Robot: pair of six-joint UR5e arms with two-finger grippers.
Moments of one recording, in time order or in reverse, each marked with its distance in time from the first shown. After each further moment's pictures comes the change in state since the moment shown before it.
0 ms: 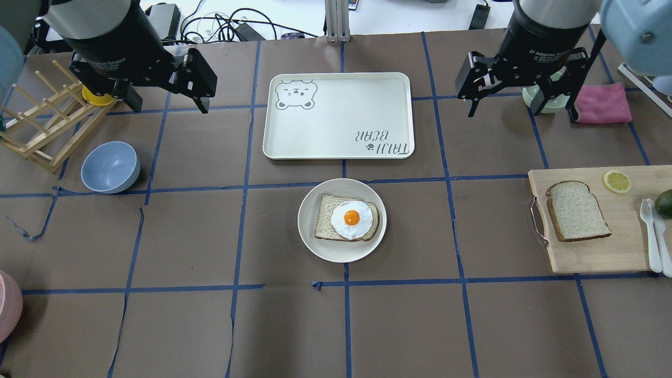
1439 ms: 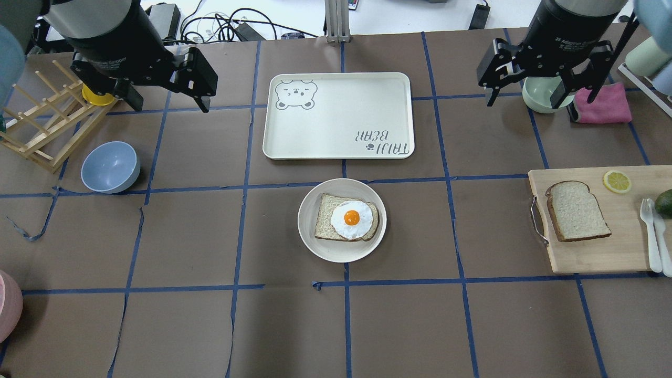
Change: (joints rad) left arm 0.000 -0.002 0.000 0.005 -0.002 -0.002; right arm -0.056 0.000 -0.016 0.002 0.017 0.003
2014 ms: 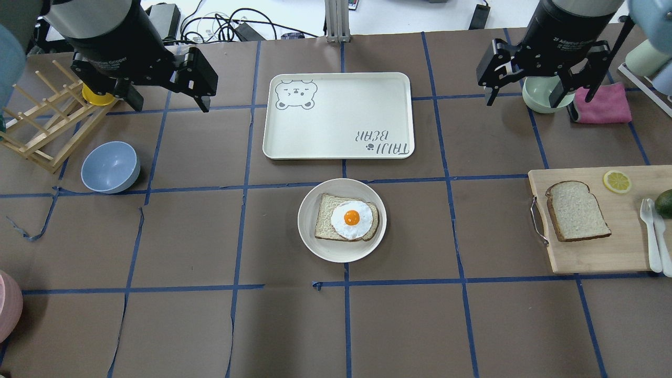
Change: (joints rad) left arm 0.000 0.000 0.000 0.001 -0.001 0.000; right arm -0.012 0.019 -0.002 -0.007 -0.002 -0.009
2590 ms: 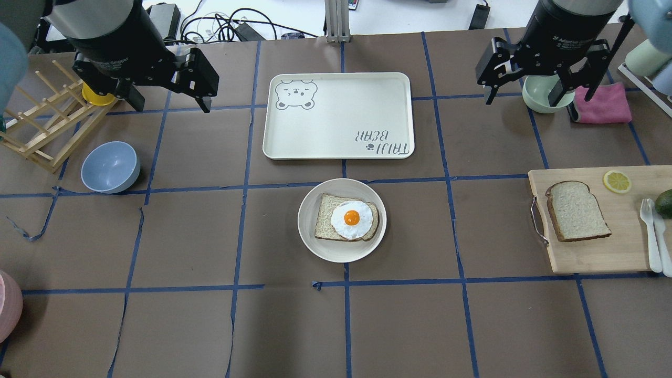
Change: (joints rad) left arm 0.000 -0.002 0.000 0.001 -0.001 0.000; right arm 0.001 0.000 -0.002 -0.001 0.003 0.000
